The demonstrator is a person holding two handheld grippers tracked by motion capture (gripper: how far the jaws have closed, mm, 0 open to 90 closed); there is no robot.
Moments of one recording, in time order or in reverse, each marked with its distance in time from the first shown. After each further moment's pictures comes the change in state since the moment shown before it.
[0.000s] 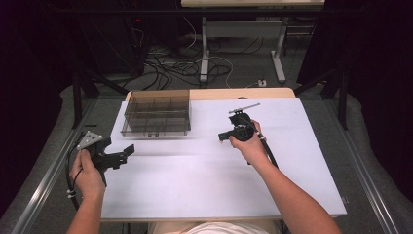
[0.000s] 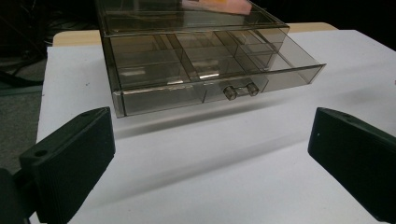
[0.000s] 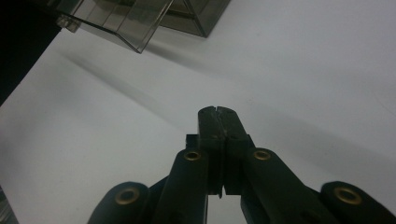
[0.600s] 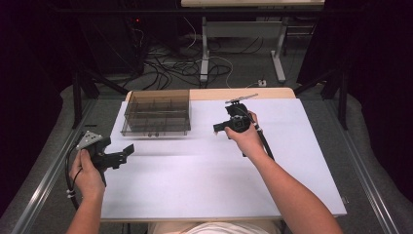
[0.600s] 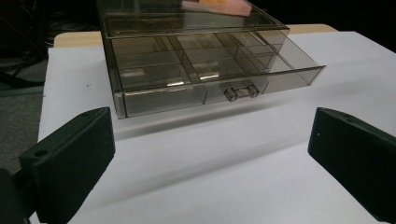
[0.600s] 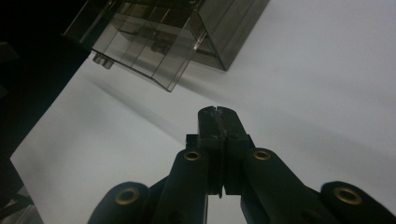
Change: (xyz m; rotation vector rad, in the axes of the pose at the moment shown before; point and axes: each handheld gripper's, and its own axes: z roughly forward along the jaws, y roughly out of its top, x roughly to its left) left arm 0.001 0.001 -0.001 -0.003 0.000 0.001; right arm 0.016 0.027 -0.009 -0.046 0.040 0.013
